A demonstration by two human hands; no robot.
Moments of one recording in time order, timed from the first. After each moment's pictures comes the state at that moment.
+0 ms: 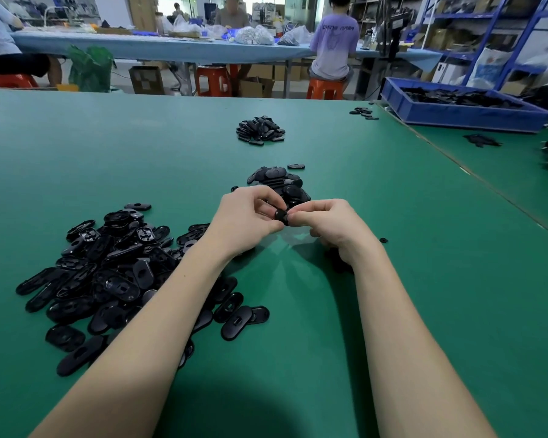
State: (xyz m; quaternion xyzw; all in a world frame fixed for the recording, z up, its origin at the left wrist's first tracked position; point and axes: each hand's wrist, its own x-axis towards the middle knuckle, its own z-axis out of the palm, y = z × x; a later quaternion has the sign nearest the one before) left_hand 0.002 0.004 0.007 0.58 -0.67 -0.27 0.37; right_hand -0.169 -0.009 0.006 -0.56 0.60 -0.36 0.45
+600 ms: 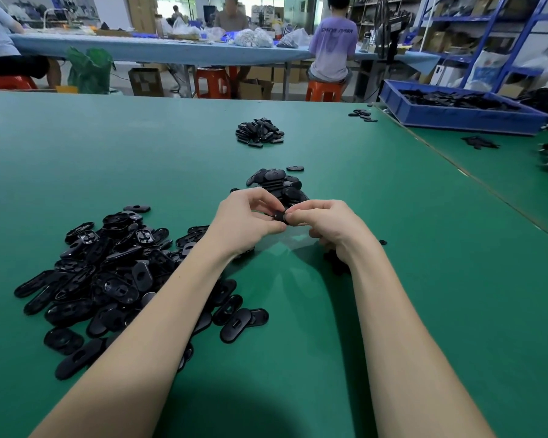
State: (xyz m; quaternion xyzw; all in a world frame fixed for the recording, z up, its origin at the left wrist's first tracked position) left_hand 0.001 0.003 0.004 0.57 -0.62 -0.35 0.42; right_hand -0.167 -0.012 0.009 -0.54 0.60 -0.37 0.47
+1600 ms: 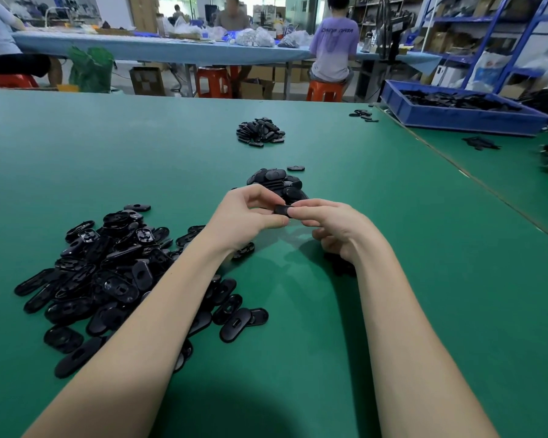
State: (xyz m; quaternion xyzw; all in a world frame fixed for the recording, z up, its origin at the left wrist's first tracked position) left_hand 0.001 0.002 0.006 0.51 -0.58 -0.43 0.47; right_hand -0.176 -0.019 0.007 -0.47 0.58 -0.37 0.55
